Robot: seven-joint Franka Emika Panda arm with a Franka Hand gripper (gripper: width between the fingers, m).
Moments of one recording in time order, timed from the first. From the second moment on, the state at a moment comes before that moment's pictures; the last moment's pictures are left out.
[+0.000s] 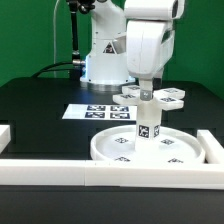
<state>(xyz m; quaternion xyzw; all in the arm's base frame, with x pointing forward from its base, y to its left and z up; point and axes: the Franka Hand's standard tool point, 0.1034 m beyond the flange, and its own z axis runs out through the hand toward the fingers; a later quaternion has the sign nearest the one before) 0.564 0.039 0.105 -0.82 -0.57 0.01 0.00</state>
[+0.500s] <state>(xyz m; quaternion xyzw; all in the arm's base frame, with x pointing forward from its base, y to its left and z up) 0.563 0.038 0.101 -0.82 -0.58 0.02 0.00</state>
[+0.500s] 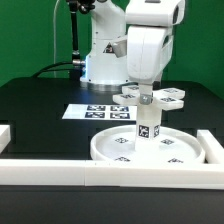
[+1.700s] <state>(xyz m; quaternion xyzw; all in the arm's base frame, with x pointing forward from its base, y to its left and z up) 0.564 0.031 0.101 -0.96 -0.29 0.01 0.01</state>
